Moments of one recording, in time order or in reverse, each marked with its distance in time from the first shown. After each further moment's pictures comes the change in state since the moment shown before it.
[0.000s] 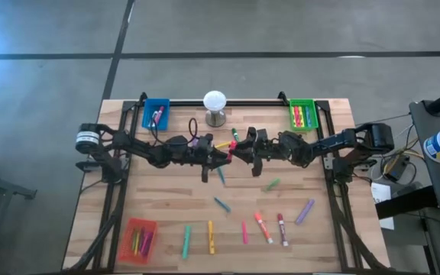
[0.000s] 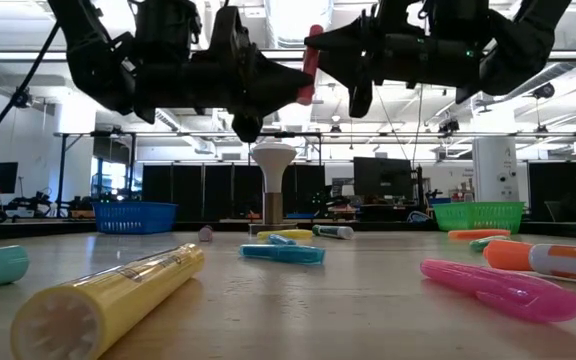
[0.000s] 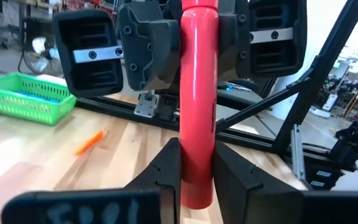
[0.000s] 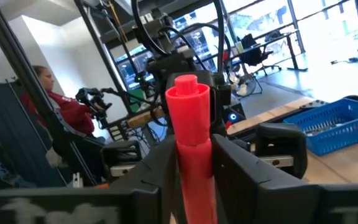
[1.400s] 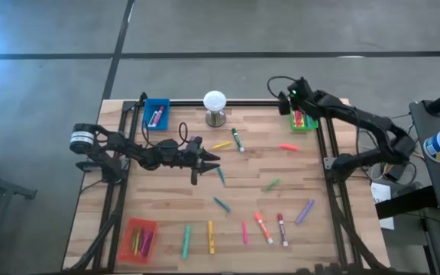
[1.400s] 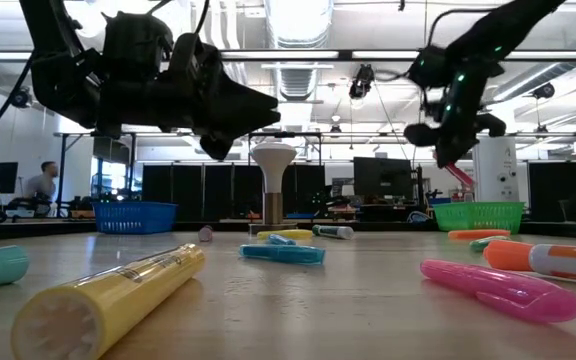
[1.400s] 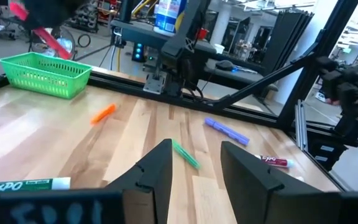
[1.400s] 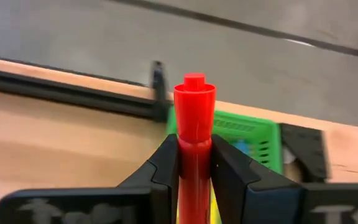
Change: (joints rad) left arm 0.006 -0.056 -0.186 0.075 0.001 0.039; right arm -0.728 -0.232 0.305 -1.643 0.604 -0.034
